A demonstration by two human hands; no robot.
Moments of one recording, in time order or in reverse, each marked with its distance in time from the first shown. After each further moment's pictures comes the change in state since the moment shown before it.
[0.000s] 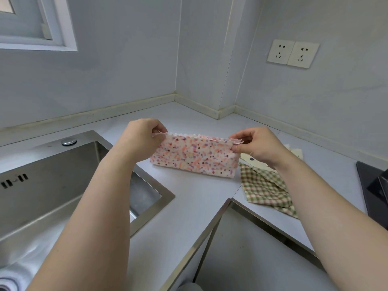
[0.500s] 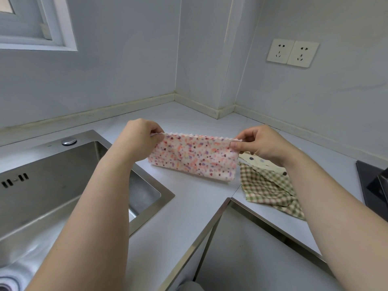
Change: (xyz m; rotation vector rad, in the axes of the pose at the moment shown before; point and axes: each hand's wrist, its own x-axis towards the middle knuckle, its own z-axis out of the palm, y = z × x) left_hand 0.001 -0.001 0.000 0.101 0.001 -0.017; right_hand -0.006 -0.004 -0.014 0.012 -0.145 0.025
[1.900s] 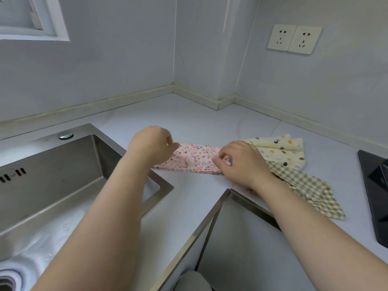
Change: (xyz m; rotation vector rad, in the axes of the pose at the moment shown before) left_hand 0.000 0.008 0.046 0.369 -0.161 0.056; right_hand -0.011 0.045 0.074 -0.785 0.197 -0.250
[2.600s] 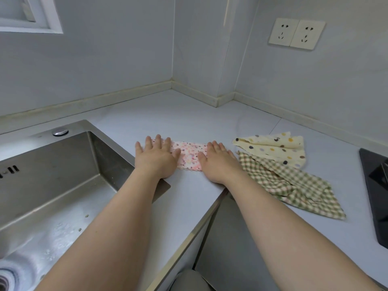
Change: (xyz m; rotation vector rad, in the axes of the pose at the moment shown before) left_hand 0.007 0.001 0.072 0.104 -0.239 -0.162; right_hand 0.035 -0.031 0.049 0.003 -0.401 0.272
